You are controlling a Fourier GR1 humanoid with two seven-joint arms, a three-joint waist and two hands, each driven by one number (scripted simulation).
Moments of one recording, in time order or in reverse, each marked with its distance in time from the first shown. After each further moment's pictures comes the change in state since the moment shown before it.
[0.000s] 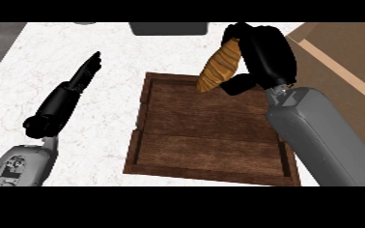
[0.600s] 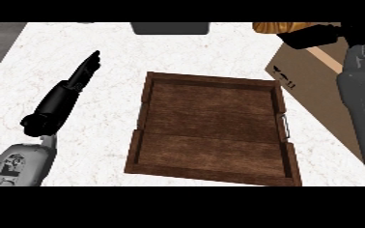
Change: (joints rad) left arm -0.008 -0.005 0.022 0.013 -0.008 -0.029 -0.008; right arm -0.040 -0.120 -0.365 0.043 -0.047 -0.041 0.104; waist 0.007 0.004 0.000
